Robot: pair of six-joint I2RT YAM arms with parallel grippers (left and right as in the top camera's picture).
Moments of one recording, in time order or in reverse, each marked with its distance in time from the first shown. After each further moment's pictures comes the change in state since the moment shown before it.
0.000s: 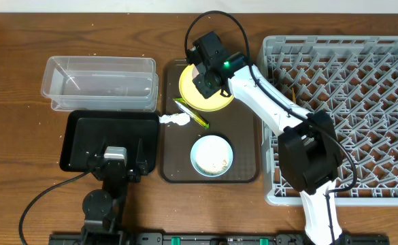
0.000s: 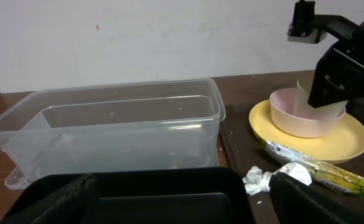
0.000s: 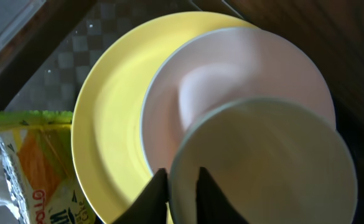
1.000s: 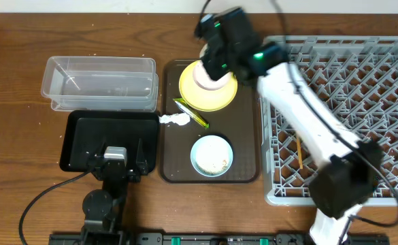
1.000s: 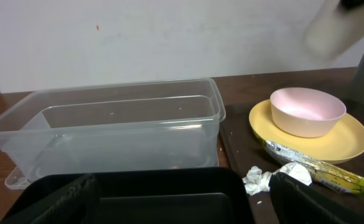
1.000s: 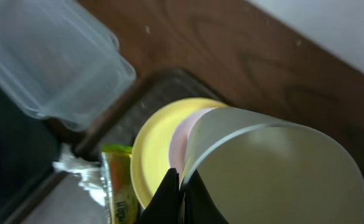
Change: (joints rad) left arm 0.000 0.000 0.000 0.000 0.000 0.000; right arm -0.081 -0.270 0.000 0.010 -0.201 0.019
